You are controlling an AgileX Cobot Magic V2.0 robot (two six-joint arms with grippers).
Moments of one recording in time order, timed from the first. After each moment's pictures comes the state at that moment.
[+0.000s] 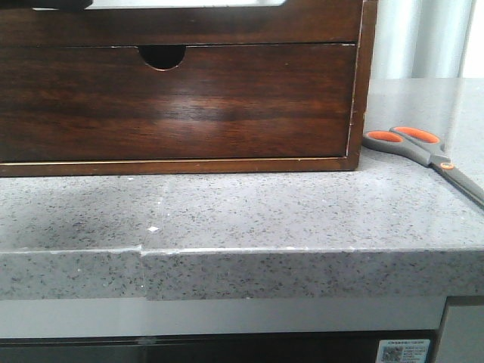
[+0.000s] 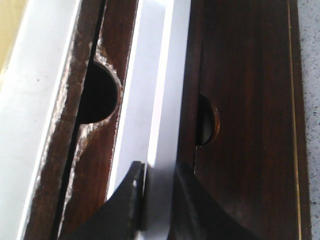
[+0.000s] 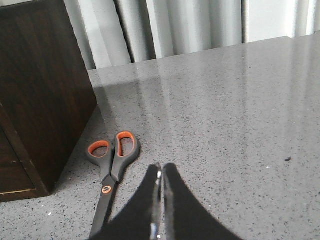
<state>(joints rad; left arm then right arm) -0.45 1.08 -0.67 1.31 -0.24 -0.02 -0.07 0.21 -0.20 0.12 0.16 0.01</state>
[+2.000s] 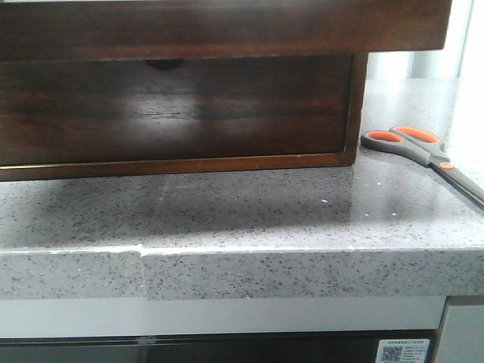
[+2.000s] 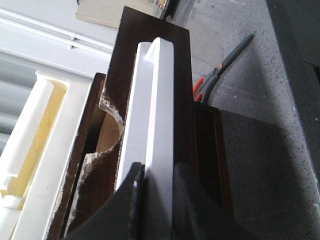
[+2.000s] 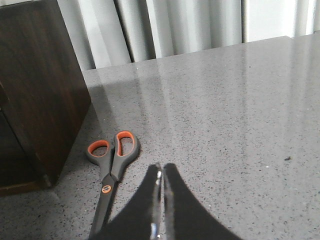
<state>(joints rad) -0.70 0.65 -0.39 1.32 -0.29 -0.03 -0.07 0.21 -0.20 0.12 0.16 0.01</state>
